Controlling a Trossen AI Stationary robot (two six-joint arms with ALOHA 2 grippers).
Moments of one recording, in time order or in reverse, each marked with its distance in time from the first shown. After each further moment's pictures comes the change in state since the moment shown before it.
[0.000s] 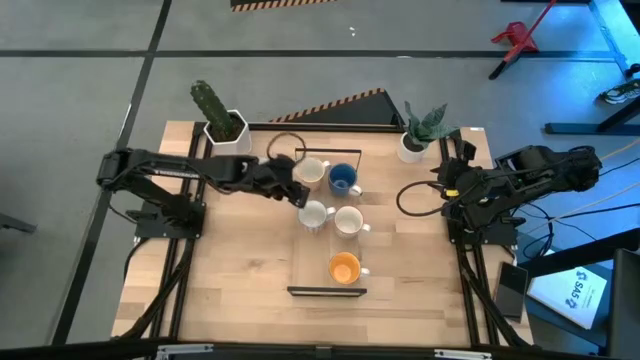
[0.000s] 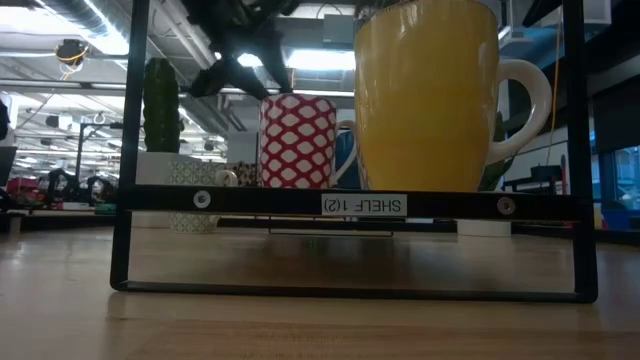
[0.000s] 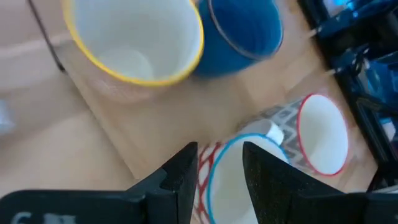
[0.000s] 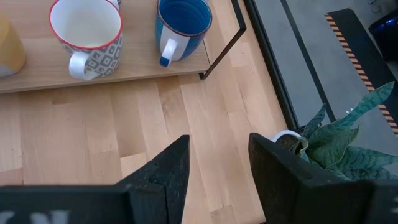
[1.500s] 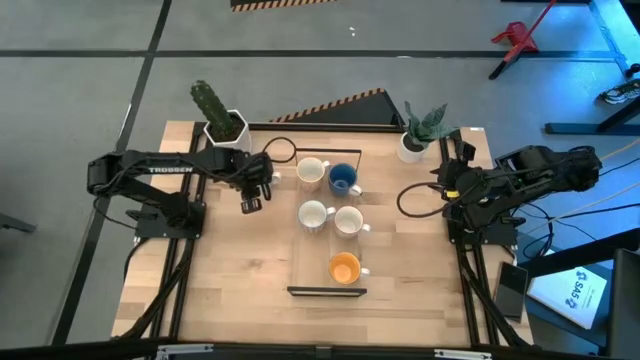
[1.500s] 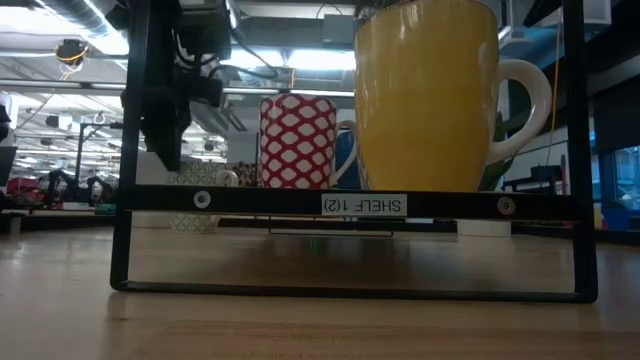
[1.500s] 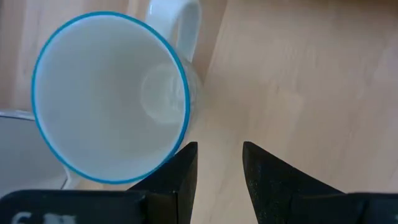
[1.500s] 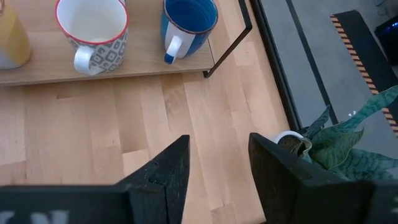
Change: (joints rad) left arm 0.241 -0.124 -0.231 -0.377 0.024 1.030; right arm 0.000 0.000 0.000 -0.002 -0.019 -0.017
